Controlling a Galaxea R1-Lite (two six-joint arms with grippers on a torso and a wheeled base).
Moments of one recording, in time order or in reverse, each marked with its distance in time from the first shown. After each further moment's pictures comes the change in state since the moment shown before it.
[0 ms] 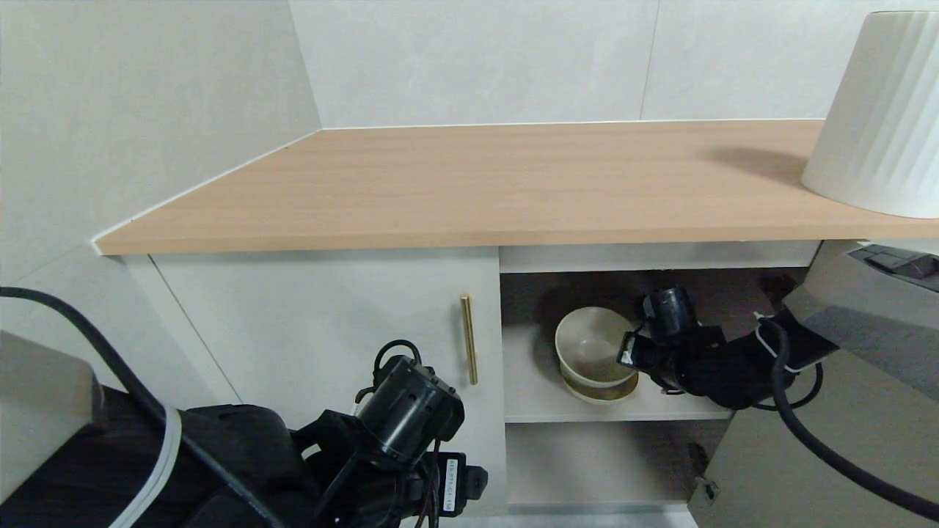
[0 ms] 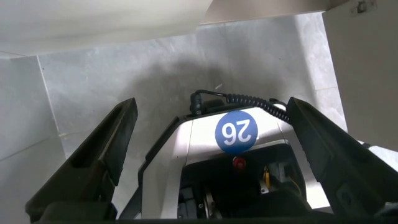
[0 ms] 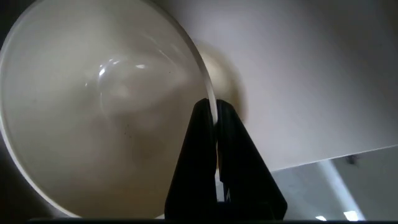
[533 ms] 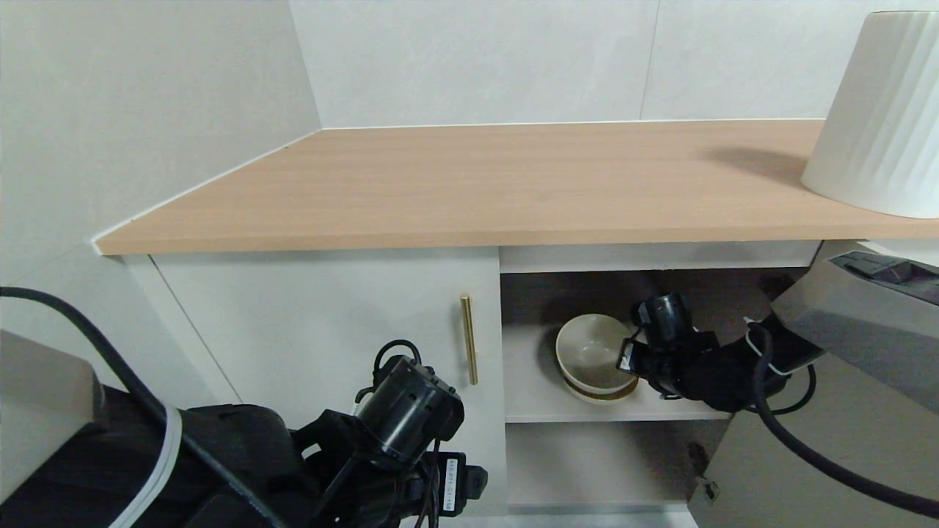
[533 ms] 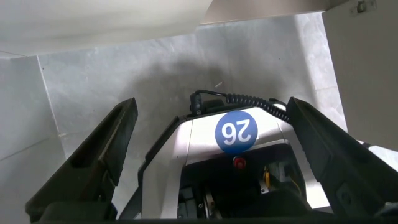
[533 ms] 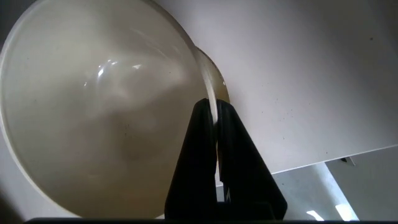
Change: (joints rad) left arm 0.000 0.000 0.000 0.000 0.000 0.000; right arm -0.005 0.035 -0.011 0.002 -0.009 -0.002
